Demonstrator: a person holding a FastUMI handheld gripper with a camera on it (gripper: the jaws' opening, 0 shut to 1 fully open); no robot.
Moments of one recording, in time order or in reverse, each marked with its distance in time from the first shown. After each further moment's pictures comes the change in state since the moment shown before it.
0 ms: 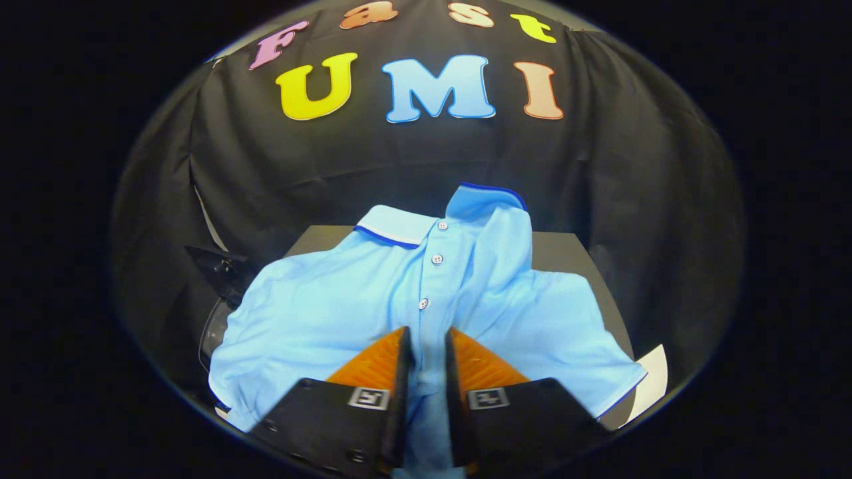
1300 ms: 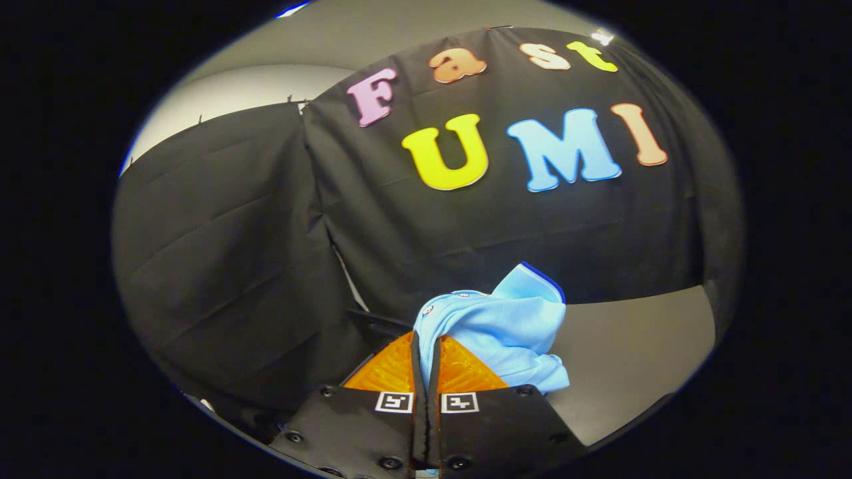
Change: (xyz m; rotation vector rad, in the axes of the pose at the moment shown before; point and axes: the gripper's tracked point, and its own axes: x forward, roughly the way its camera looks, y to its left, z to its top) arm -0.111 0.267 0.083 -0.001 -0.239 0.587
